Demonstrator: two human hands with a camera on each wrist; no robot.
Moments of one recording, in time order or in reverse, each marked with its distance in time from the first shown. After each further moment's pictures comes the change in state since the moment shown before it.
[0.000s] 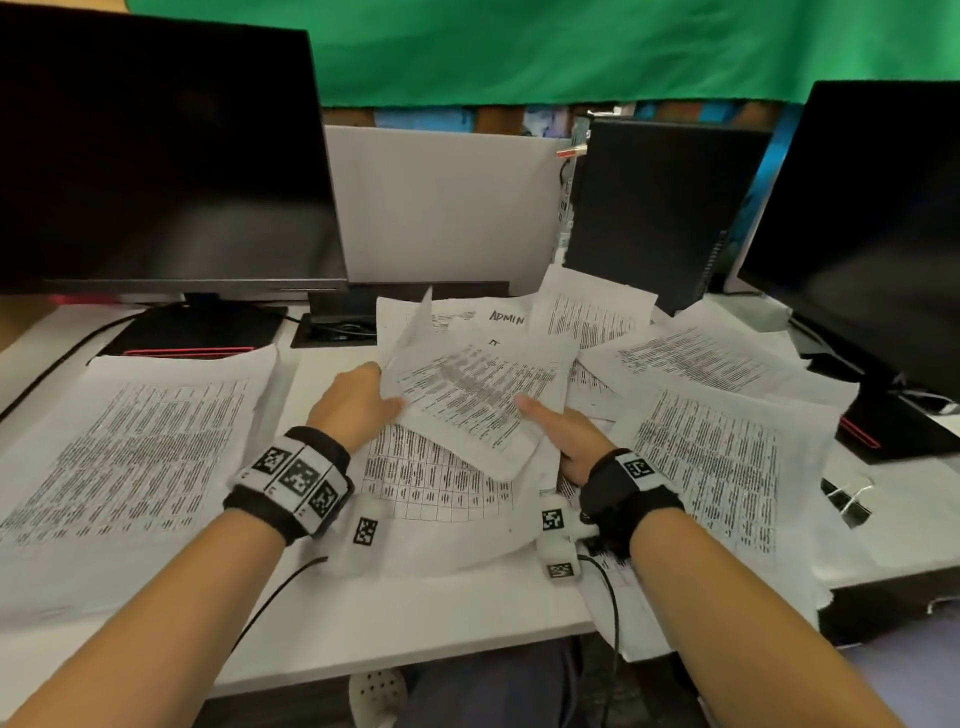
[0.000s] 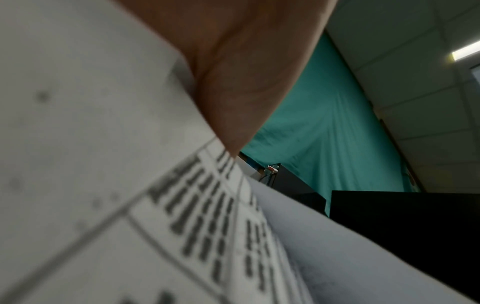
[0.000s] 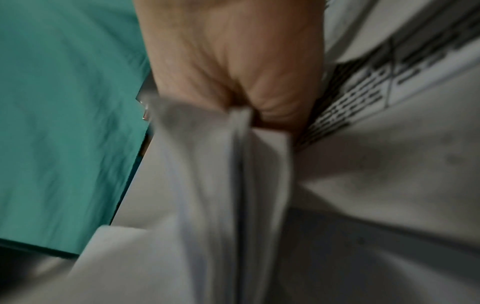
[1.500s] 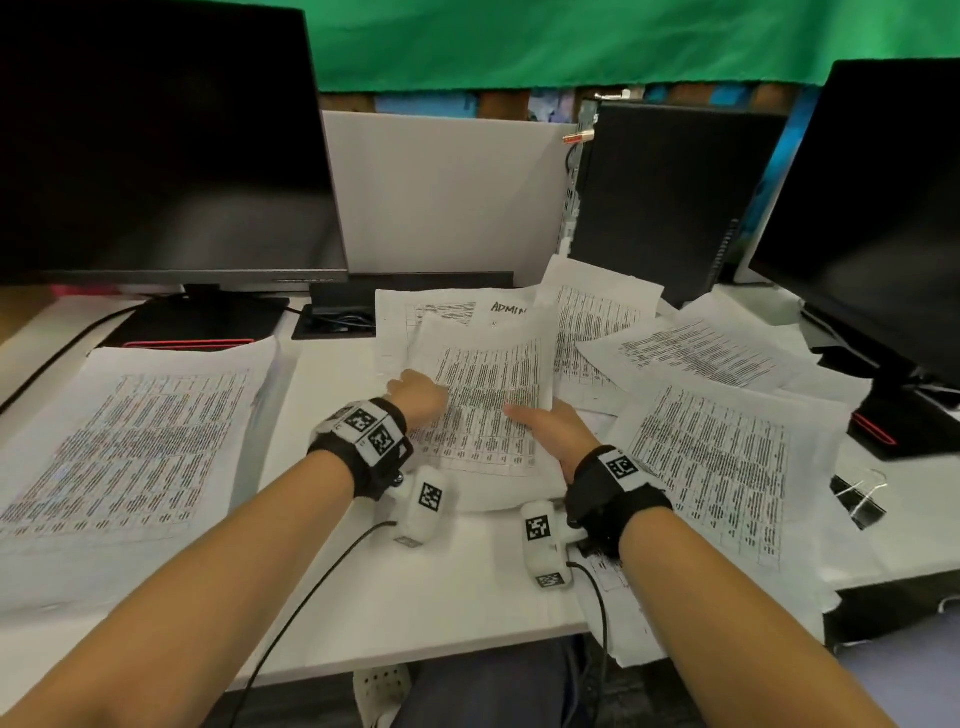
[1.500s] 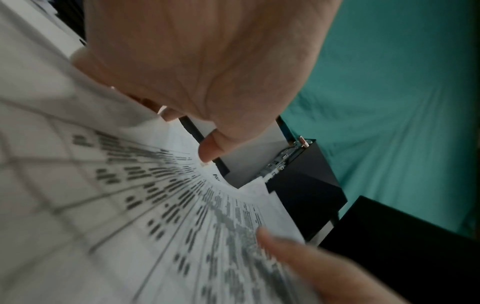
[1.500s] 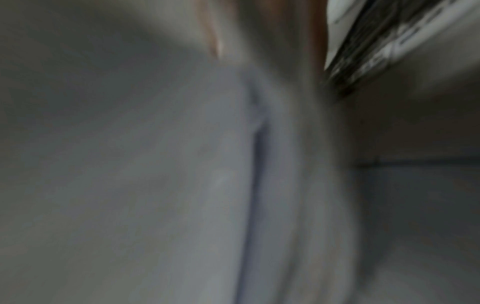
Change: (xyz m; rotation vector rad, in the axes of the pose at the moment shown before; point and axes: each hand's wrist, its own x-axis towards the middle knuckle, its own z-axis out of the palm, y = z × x) left_hand 0.062 0.025 0.064 -0.083 -0.195 -0.317; right_hand -0.007 0.001 0.019 -0.155 0.046 -0.095
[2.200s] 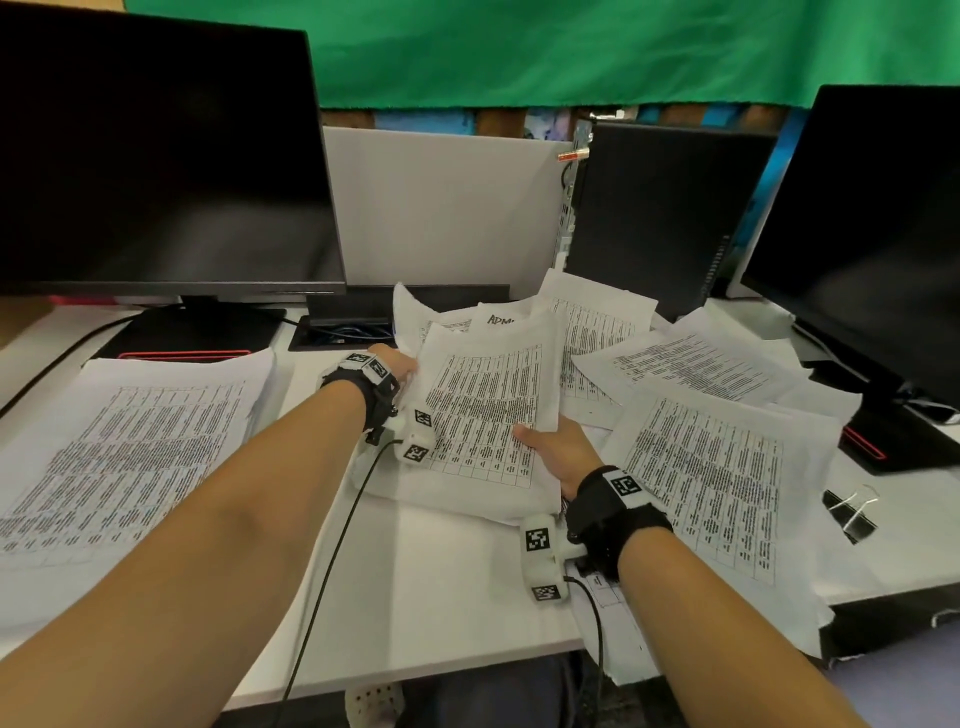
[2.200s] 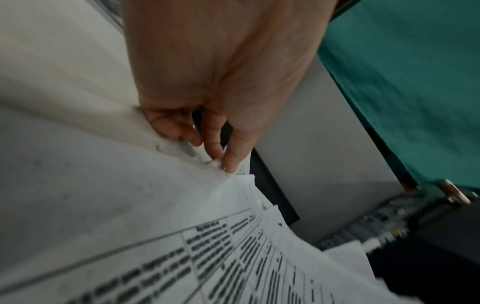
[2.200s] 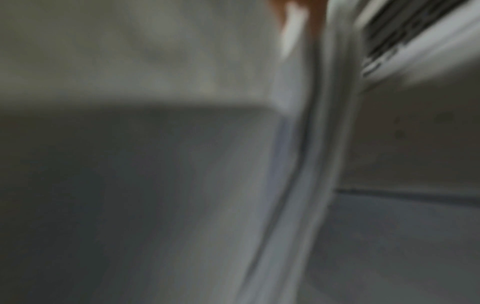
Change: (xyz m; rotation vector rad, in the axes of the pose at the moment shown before) left_hand 0.064 0.004 -0.043 -0.237 0.005 0.043; right_hand 0.003 0.012 -0.007 0.034 0.047 -0.054
